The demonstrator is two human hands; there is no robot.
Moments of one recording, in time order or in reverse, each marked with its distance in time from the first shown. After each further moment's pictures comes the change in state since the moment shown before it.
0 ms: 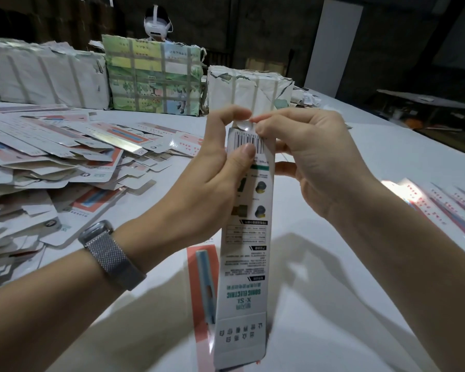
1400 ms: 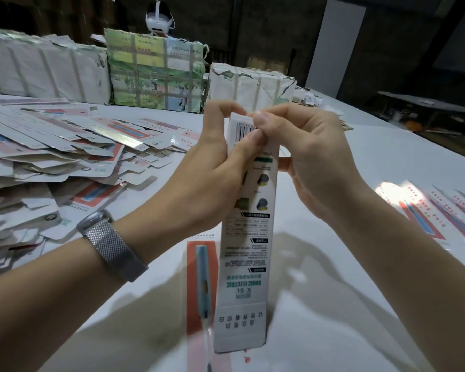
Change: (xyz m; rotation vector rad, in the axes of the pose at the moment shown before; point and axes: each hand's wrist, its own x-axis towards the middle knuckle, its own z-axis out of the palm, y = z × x) left_hand 0.005 0.010 0.000 0.149 0.108 -0.063; right_hand 0.006 0.017 -0.002 0.016 -0.135 -0.209
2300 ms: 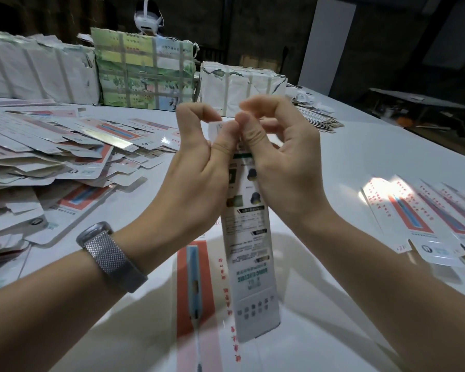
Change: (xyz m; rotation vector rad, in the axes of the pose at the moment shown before) left_hand -0.005 -0.002 0.011 0.000 0.176 0.066; right_hand -0.008 0.015 0.018 -0.340 0.232 -0.259
